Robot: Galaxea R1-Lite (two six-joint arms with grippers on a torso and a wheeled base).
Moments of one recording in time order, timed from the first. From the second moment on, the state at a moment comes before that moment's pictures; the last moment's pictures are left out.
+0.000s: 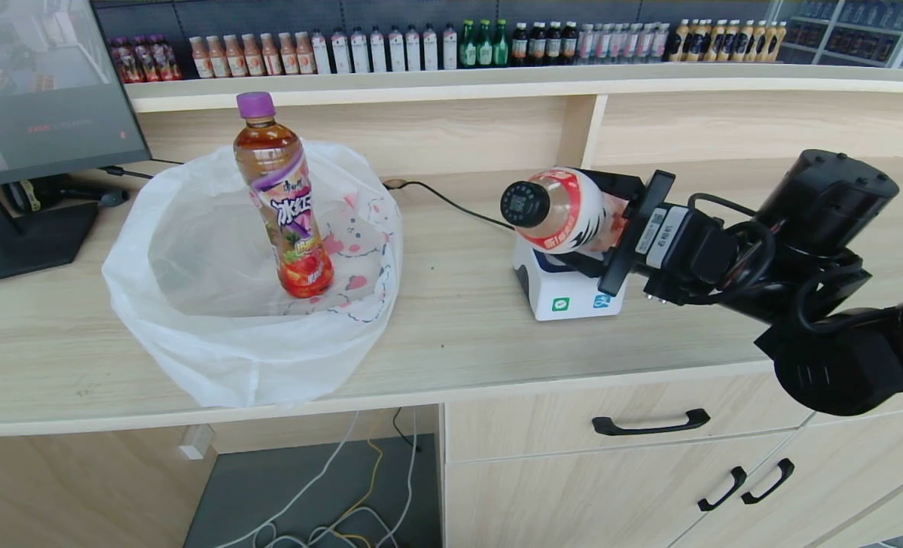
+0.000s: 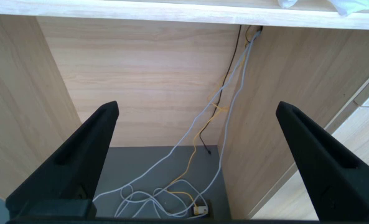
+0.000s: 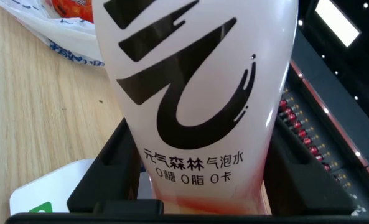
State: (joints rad) left arm 0.00 0.00 0.00 0.00 0.00 0.00; right arm 0.38 1.84 -0.97 -1.16 0.68 -1.00
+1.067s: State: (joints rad) left arm 0.00 0.00 0.00 0.00 0.00 0.00; right arm 0.31 1.70 -1.04 -1.16 0.47 -0.66
